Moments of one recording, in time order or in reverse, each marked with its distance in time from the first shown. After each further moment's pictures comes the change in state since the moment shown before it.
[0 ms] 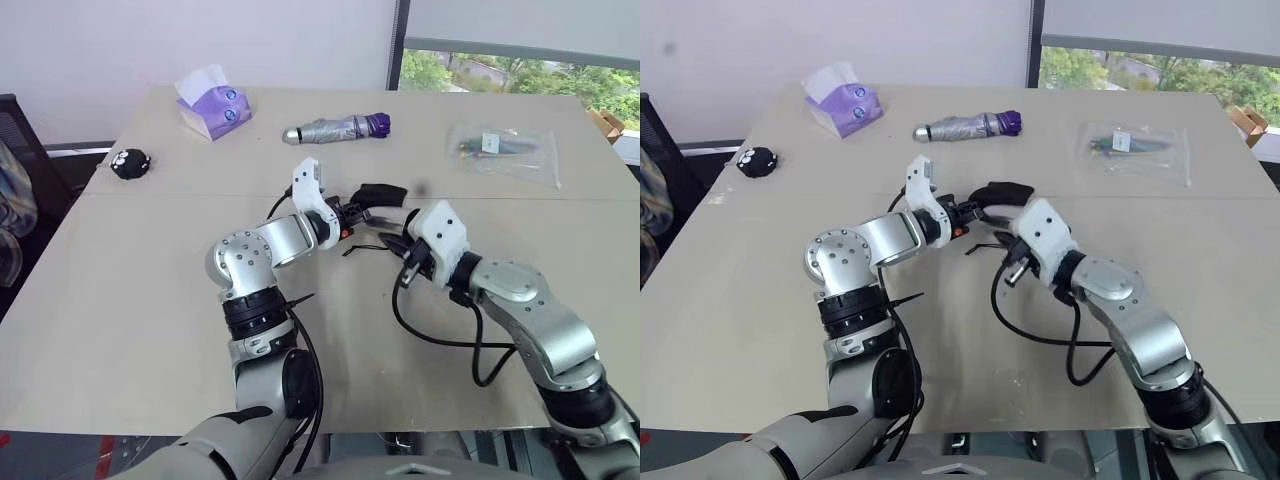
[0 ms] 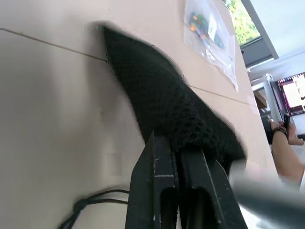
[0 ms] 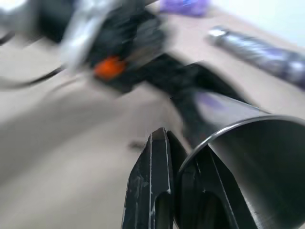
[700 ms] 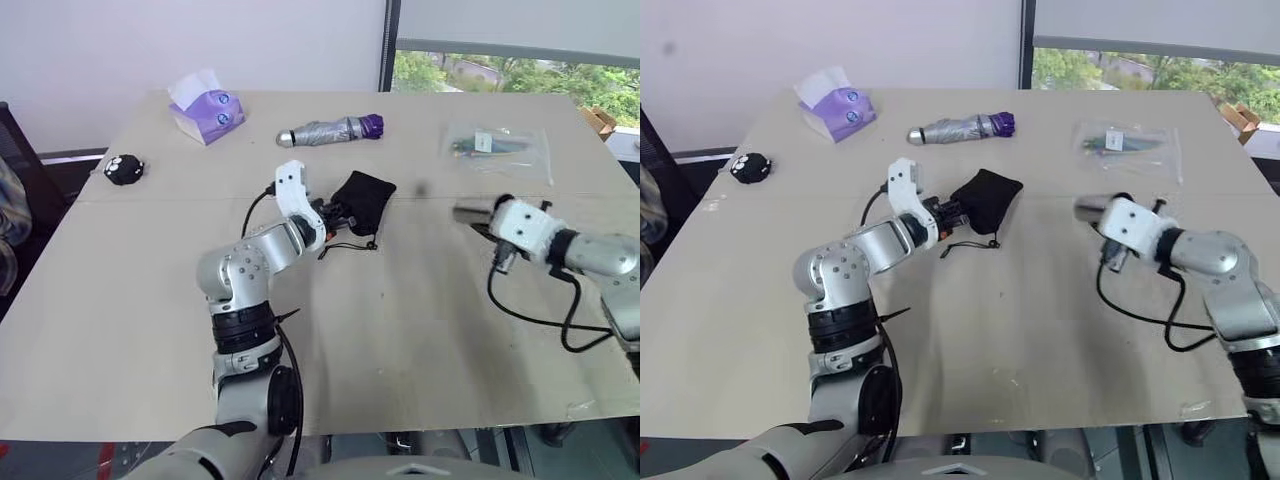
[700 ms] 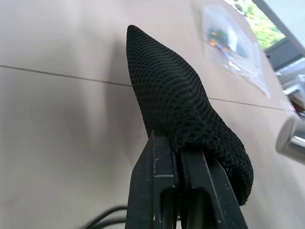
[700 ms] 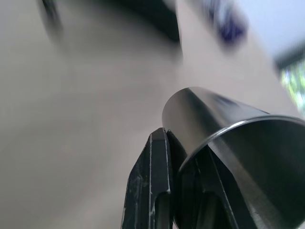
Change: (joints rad) left arm 0.096 0.097 -0.145 -0.042 0.098 -0.167 -0.111; right arm -0.025 -0.378 -0.167 0.294 -0.089 -0.454 0.361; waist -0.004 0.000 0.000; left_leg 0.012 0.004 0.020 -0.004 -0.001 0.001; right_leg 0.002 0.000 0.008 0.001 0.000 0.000
